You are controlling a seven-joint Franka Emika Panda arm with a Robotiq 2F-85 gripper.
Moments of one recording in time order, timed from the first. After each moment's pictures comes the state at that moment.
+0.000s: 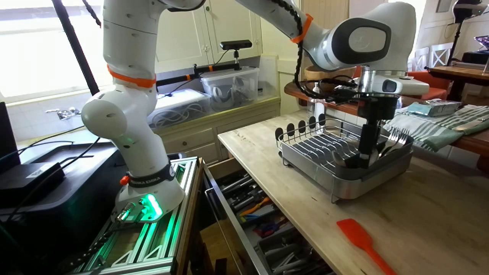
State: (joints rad) arm -0.01 0.38 -0.19 -1.83 -0.20 2.08 0.63
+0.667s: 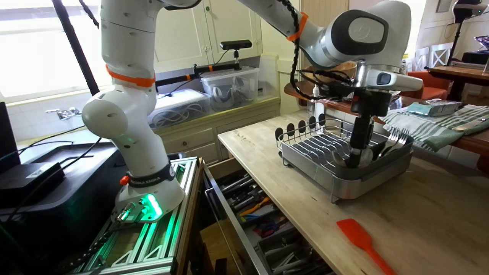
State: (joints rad) arm 0.00 0.36 -0.19 -1.83 -0.29 1.96 0.68
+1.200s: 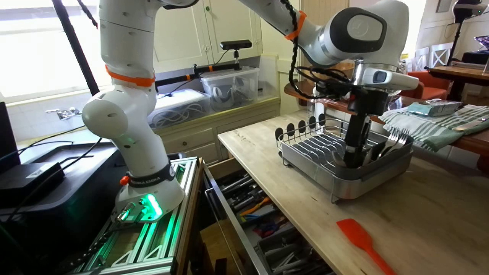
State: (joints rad) arm 0.01 0.35 -0.19 -1.84 -0.31 1.92 0.71
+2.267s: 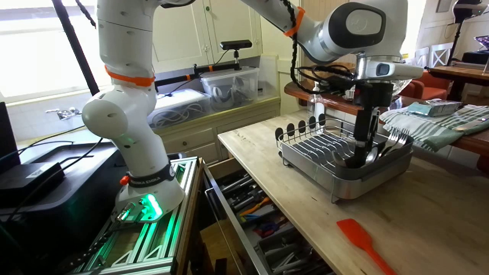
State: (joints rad) arm 0.00 0.33 -0.18 -1.84 -0.30 2.02 0.73
